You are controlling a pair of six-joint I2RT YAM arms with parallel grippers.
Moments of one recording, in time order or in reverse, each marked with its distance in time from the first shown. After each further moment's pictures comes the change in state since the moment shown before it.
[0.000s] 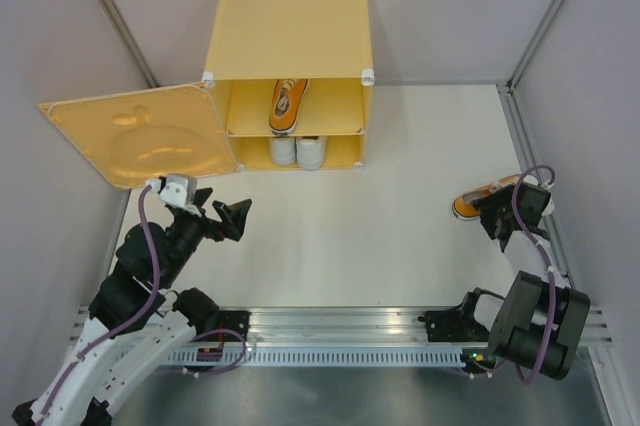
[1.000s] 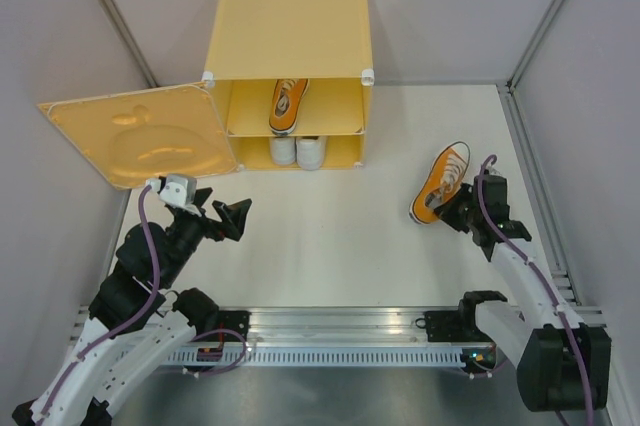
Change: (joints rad) left arm 0.000 0.000 0.000 0.000 -0.003 0.000; right arm 0.408 -0.151 0.066 -0.207 0.009 -0.097
